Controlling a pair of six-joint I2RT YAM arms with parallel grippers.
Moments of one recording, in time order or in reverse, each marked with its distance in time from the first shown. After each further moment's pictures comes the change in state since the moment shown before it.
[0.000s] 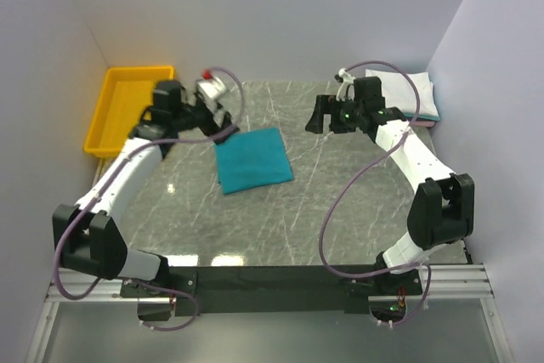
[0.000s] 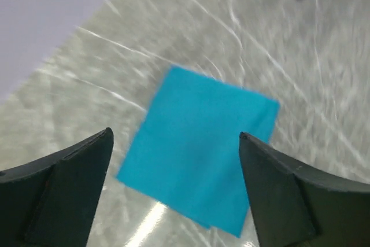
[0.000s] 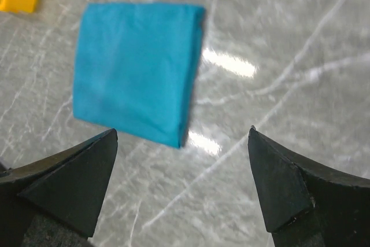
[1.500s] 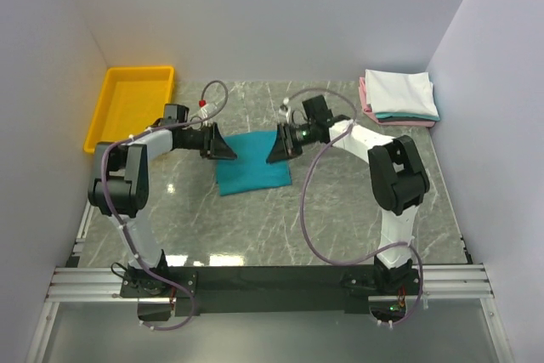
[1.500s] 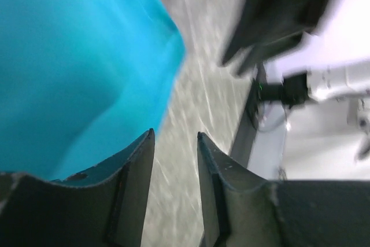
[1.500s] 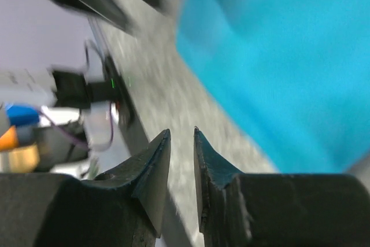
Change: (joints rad) left arm 0.119 0.496 -0.079 -0.076 0.504 -0.410; right arm 0.177 0.388 0.028 0.090 -0.542 0.141
